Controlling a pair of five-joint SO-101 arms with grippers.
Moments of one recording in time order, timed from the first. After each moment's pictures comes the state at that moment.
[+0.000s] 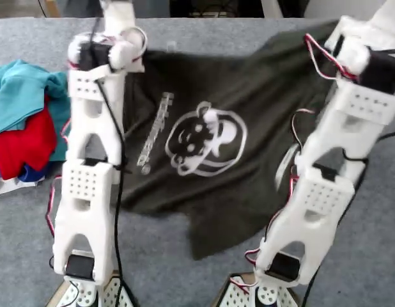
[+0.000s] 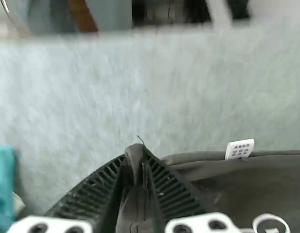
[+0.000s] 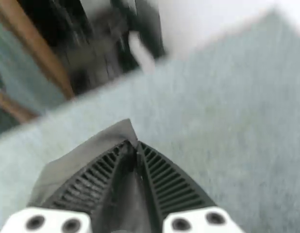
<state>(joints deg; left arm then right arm) 3.7 46.4 -92.3 93.8 1.2 20.0 36.8 -93.0 95.1 -11.2</state>
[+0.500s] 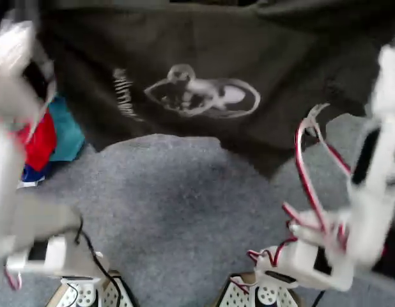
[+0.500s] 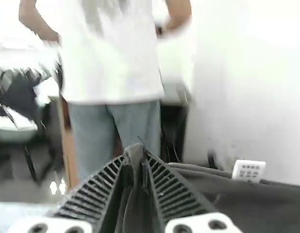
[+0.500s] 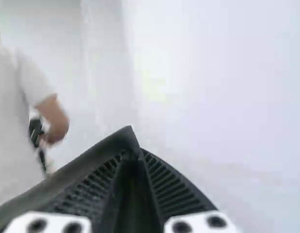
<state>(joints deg) -6.3 -2.9 -93.5 97.4 1.2 23.7 -3.7 -93.5 81.1 -12.9</state>
